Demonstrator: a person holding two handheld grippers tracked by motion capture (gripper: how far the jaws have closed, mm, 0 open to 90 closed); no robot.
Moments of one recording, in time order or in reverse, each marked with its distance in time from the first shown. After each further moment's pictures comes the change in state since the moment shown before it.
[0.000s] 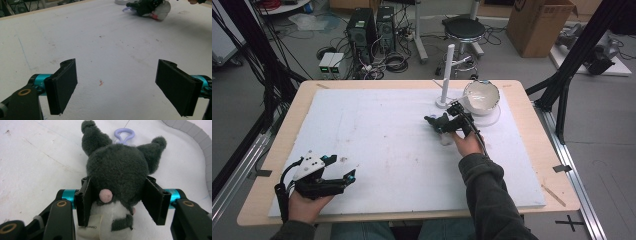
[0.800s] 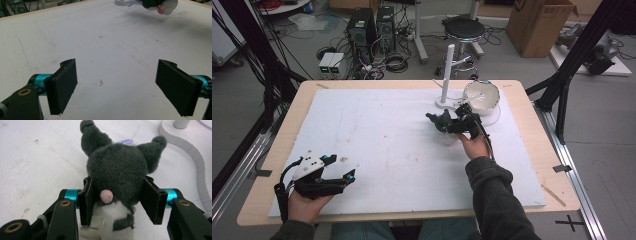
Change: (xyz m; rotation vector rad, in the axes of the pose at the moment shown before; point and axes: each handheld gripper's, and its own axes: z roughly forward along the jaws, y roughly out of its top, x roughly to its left) left arm 0.000 0.000 0.000 -0.005 -0.002 -0.008; right arm -0.004 -0.014 -0.026 -0.137 0.071 -0.056
